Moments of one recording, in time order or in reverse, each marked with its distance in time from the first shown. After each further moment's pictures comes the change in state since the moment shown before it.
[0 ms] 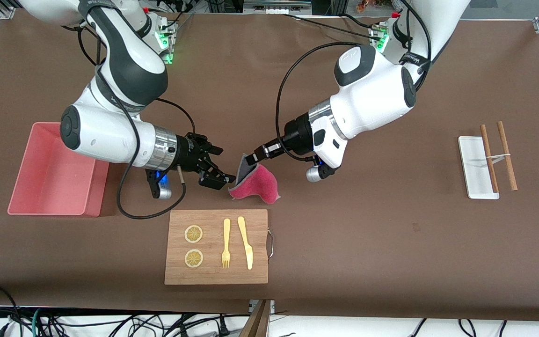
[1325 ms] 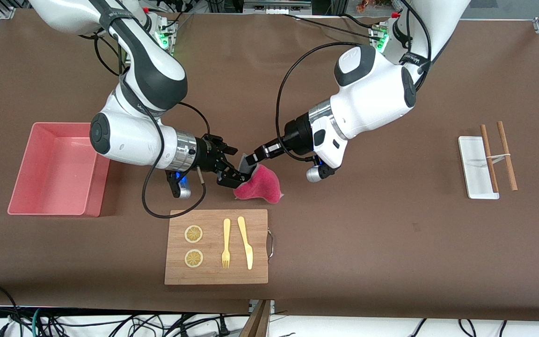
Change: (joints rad) left arm 0.000 0.000 0.000 0.000 0.000 0.000 0.000; right arm 0.035 0.044 0.010 -0.025 0.003 0.050 0.006
